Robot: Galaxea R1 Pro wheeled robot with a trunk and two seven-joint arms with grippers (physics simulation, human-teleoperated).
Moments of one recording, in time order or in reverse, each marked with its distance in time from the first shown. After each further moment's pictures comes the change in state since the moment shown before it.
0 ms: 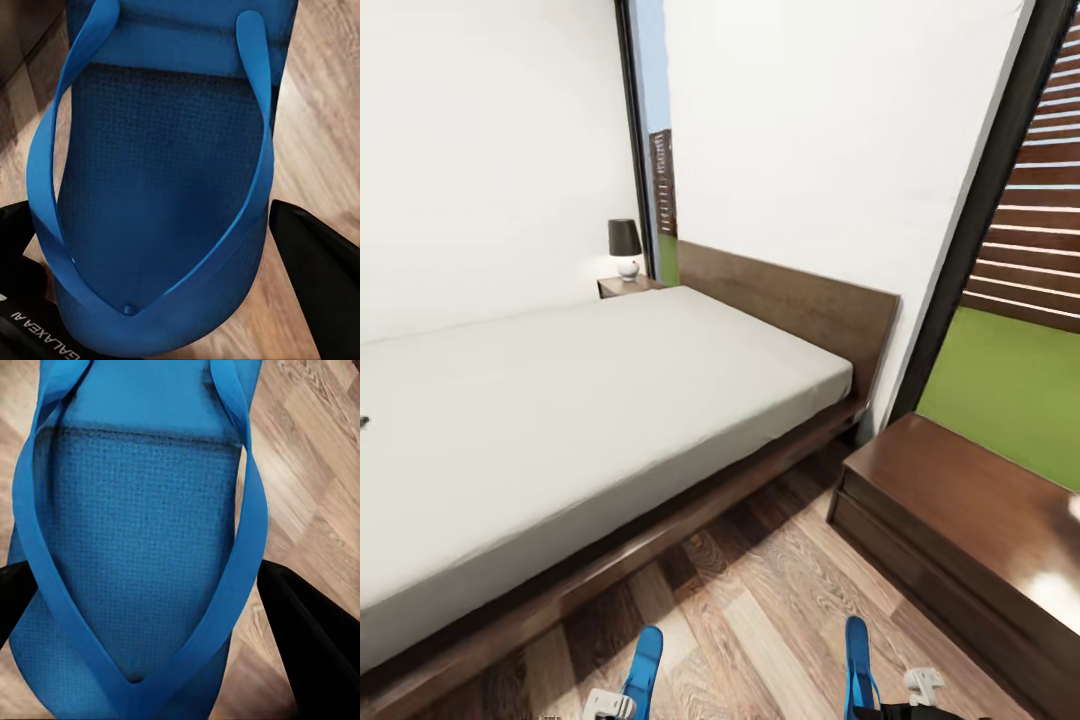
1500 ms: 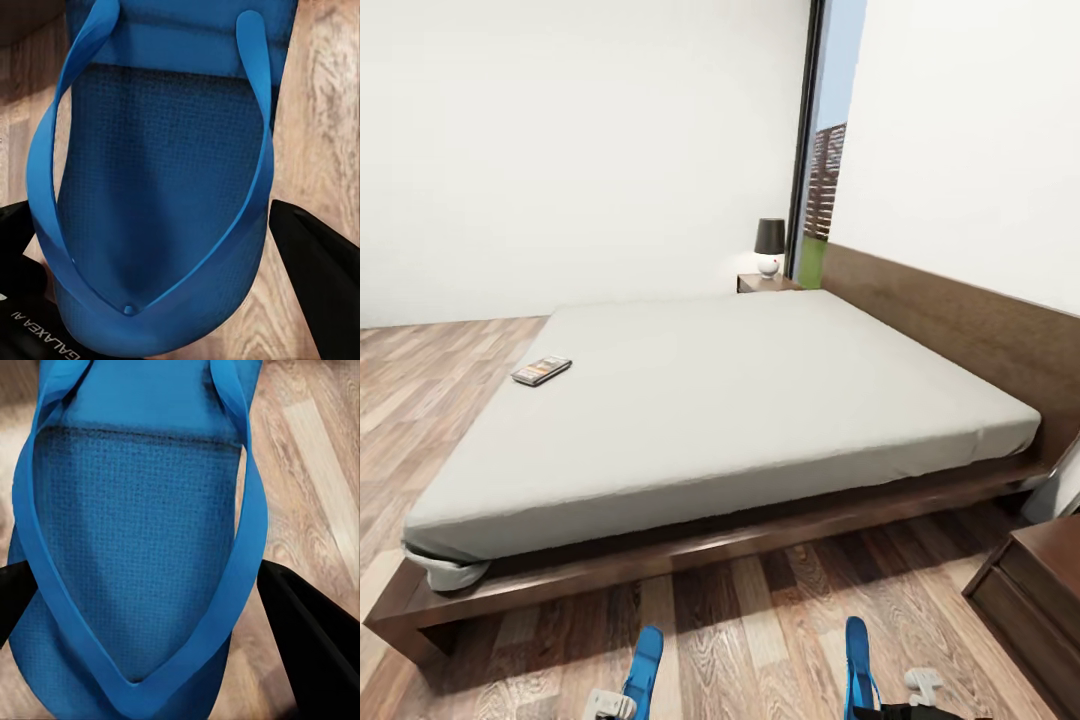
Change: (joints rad) left arm 0.000 0.000 0.000 0.000 0.000 0.000 0.000; right arm 0.000 0.000 0.001 0.000 0.000 0.000 0.000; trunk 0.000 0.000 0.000
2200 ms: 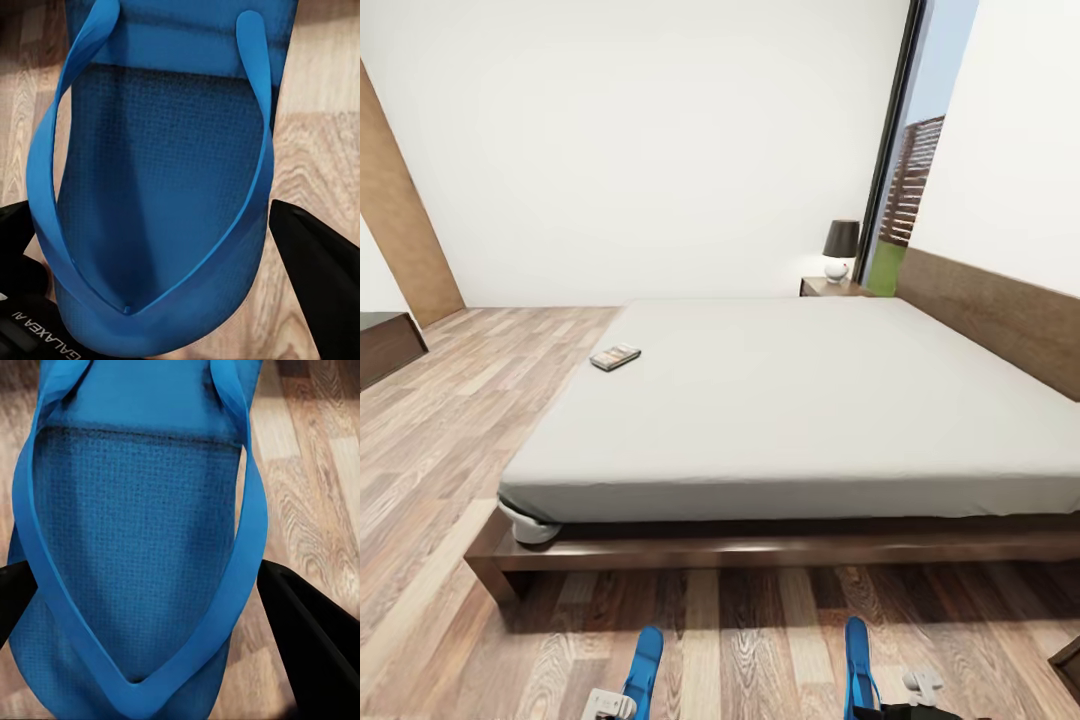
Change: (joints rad) left arm 0.000 0.000 0.000 0.000 0.000 0.000 0.000; right arm 0.000 0.000 0.000 0.000 -0.001 0.001 0.002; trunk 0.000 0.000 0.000
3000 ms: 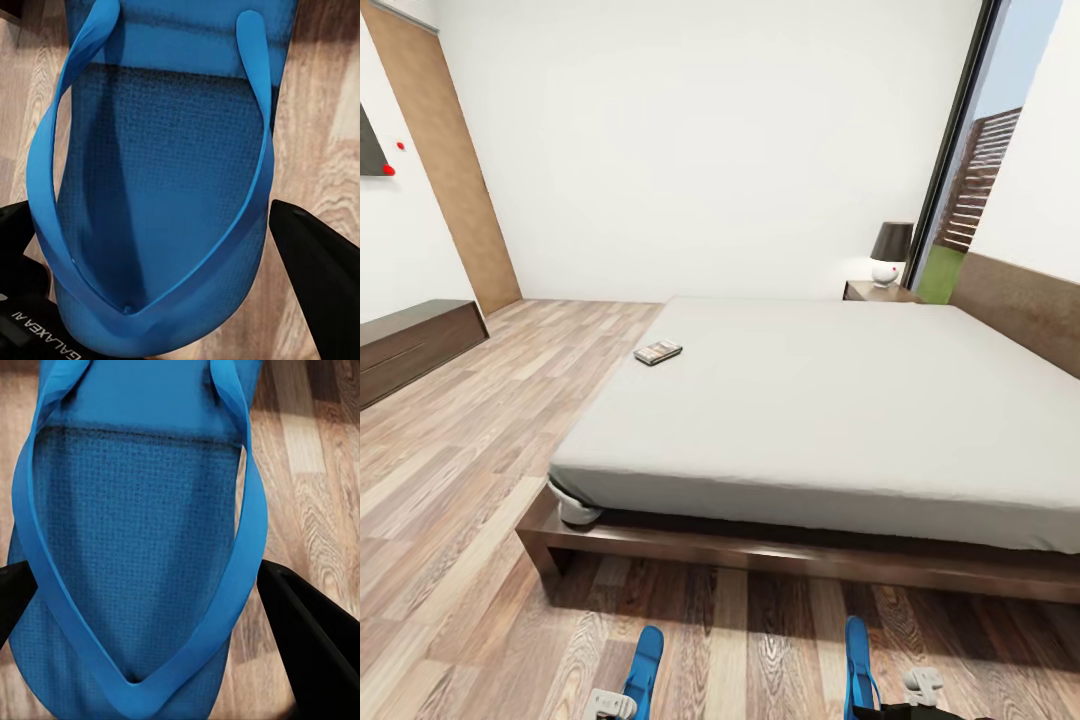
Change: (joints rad) left arm 0.000 -0.001 0.000 0.000 0.000 0.000 0.000; right arm 0.000 0.000 -0.001 0.000 0.000 0.000 0.000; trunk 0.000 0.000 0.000
